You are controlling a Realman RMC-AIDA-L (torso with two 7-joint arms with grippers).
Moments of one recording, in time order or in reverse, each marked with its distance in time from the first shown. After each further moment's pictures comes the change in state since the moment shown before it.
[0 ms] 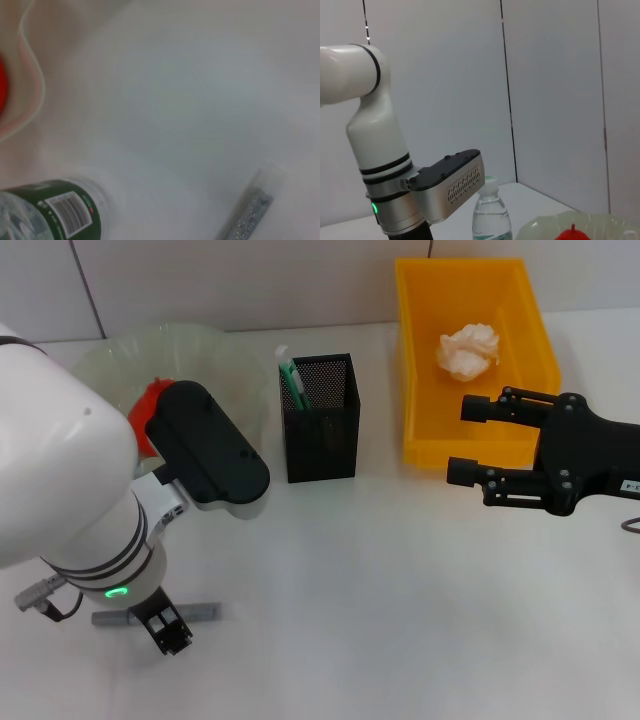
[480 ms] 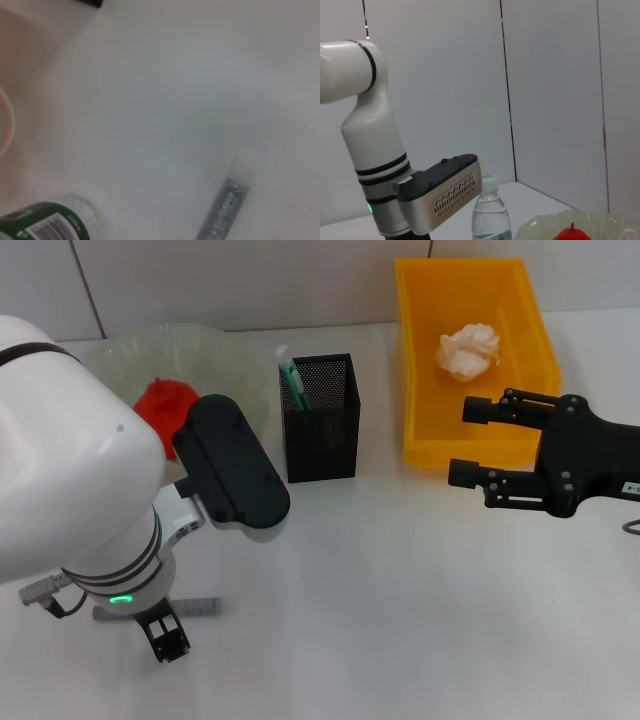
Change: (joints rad) left arm -0.025 0.000 0.050 0.001 0.004 0.023 0.069; right arm -0.004 0.000 0.000 0.000 0.000 0.000 -0.003
